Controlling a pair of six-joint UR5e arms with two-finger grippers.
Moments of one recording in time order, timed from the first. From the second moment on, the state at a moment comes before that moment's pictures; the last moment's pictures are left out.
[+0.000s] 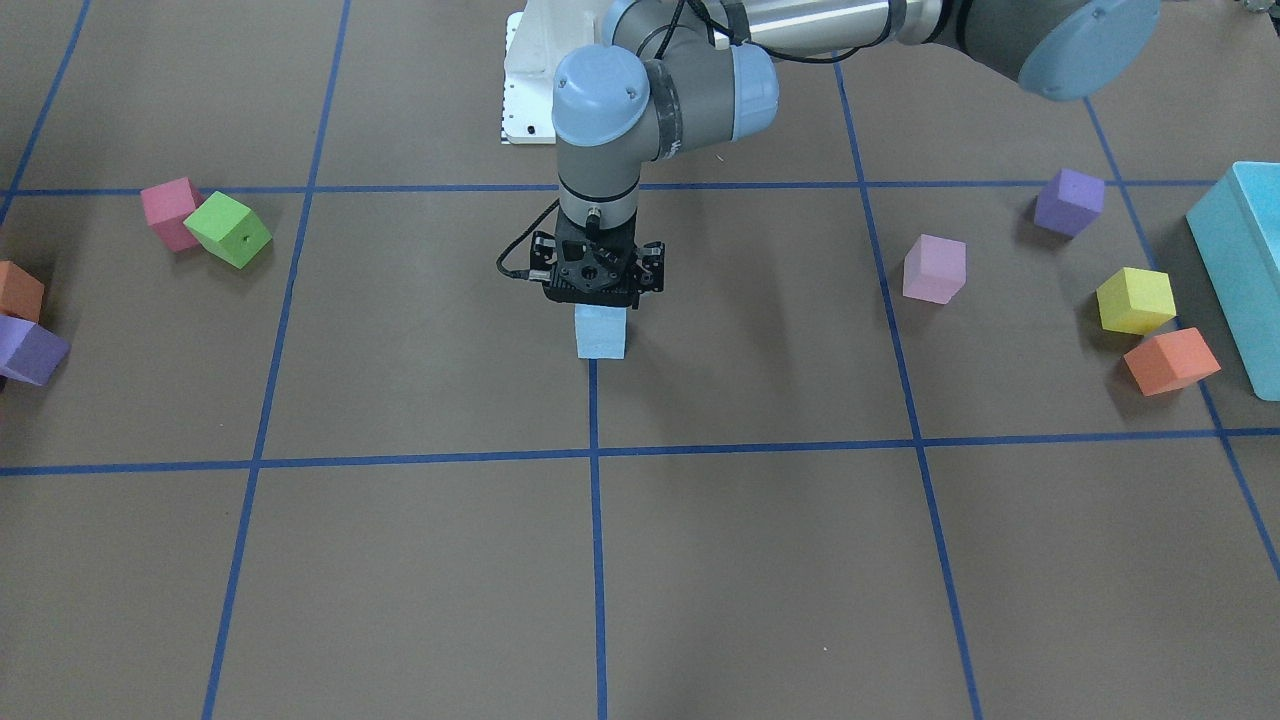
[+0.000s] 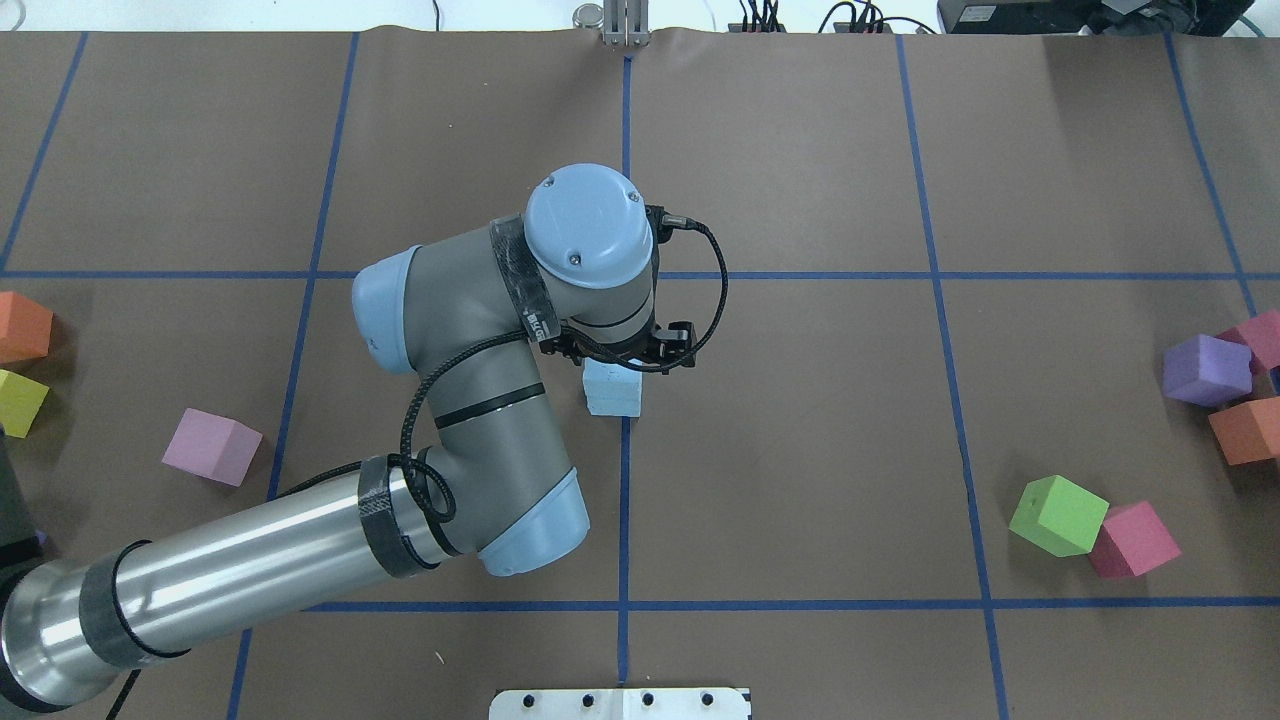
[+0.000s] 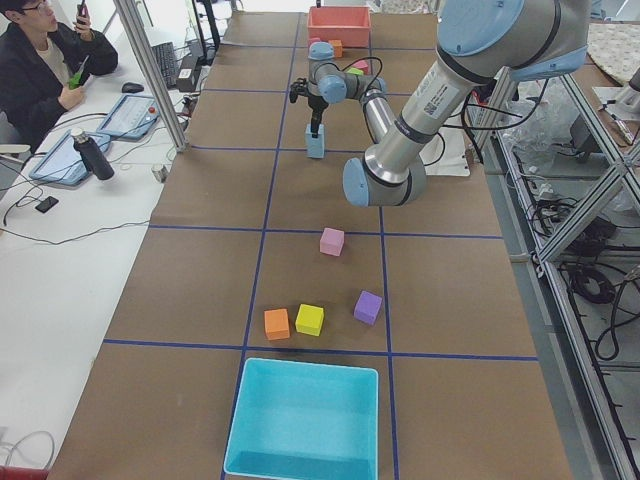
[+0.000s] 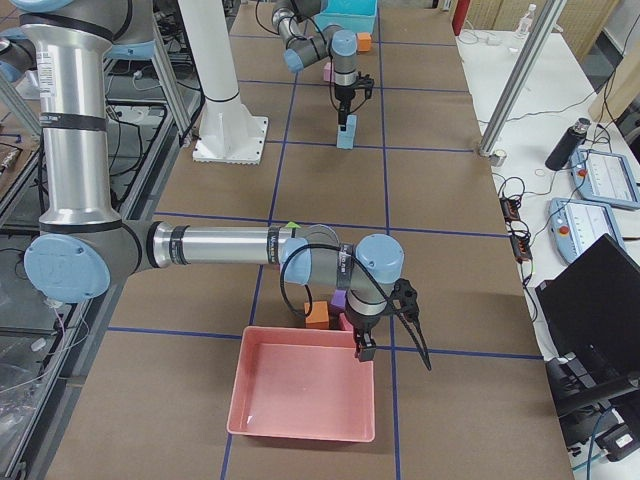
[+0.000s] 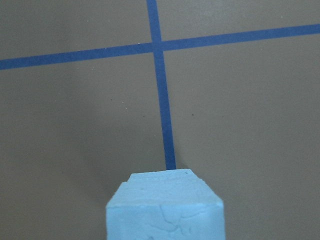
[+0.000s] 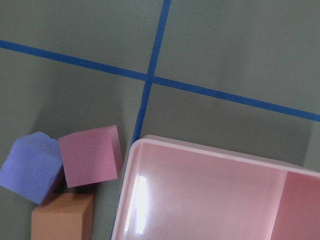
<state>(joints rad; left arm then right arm) -0.52 -2.47 -1.56 -1.51 -1.87 -1.11 1.58 -1.58 1.62 -1.68 2.26 -0.26</state>
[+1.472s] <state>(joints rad) -1.39 -1.74 -1.81 -1.36 -2.27 0.16 1.58 -1.59 1.62 -1.68 2.26 -0.26</state>
